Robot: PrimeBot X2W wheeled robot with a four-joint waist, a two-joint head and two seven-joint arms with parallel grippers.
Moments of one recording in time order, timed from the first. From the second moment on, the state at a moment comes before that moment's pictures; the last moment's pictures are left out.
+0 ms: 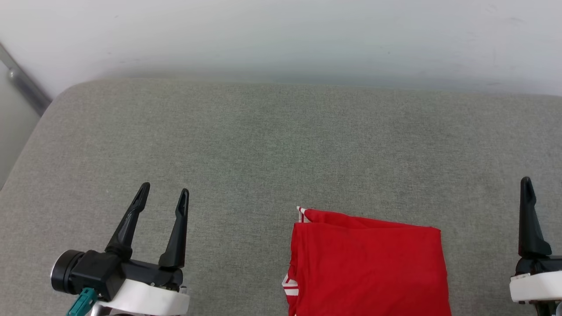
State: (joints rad) left arm 0.02 0.20 -0.08 -0.11 -0.22 -0.13 -0.26; right arm 0.05 -0.14 -0.19 -0.18 0.25 0.13 -0.11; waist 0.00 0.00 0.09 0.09
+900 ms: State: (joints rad) left arm 0.02 0.20 -0.09 -0.10 -0.22 -0.13 -0.26; right arm 0.06 -0.14 -0.16 -0.14 0.24 0.13 -0.12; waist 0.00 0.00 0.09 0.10
